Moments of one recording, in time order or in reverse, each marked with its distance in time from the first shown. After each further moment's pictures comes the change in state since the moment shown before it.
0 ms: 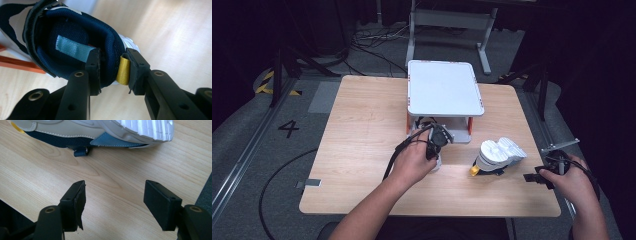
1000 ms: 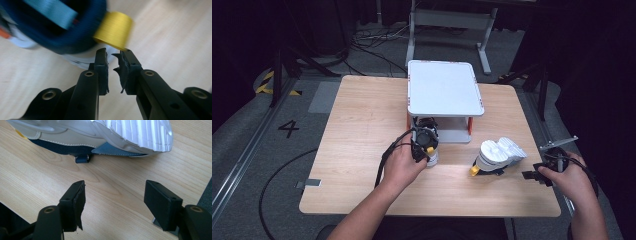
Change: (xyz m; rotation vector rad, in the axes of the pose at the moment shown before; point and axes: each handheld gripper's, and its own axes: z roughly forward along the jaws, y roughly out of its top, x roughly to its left) left arm 0.006 -0.038 0.010 -0.056 -0.191 -0.319; right arm 0.000 0.008 -0.001 -0.017 0.002 -0.022
